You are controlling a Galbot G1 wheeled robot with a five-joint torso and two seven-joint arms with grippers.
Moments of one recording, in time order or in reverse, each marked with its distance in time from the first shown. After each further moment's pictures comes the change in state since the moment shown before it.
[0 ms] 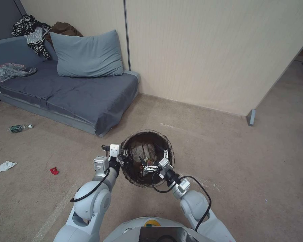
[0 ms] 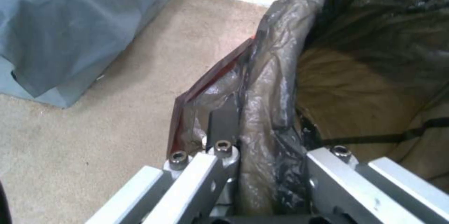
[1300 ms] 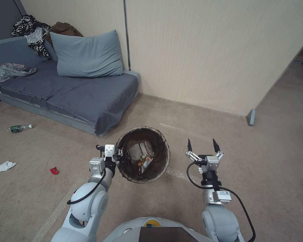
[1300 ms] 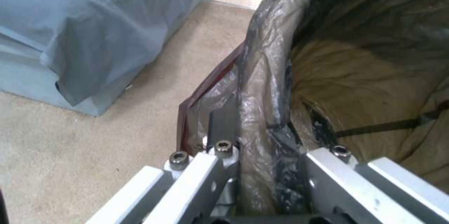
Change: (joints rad) left arm 0.022 0.013 -0.027 -0.003 0.033 -0.045 -0.020; right arm -0.240 0.178 0.276 0.274 -0.099 0.027 0.407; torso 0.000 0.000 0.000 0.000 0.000
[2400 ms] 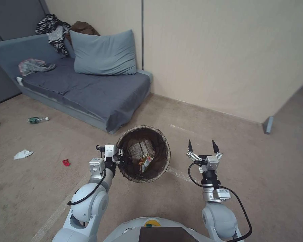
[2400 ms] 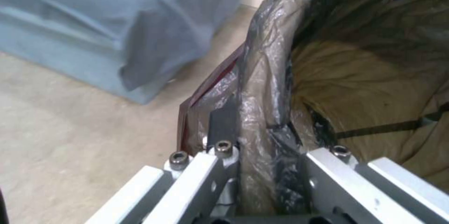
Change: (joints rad) left arm 0.008 -0.010 -0.002 0.003 0.001 -0.033 0.008; right arm 0.032 0.001 0.049 -0.105 0.068 0.057 -0.044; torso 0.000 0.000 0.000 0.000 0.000
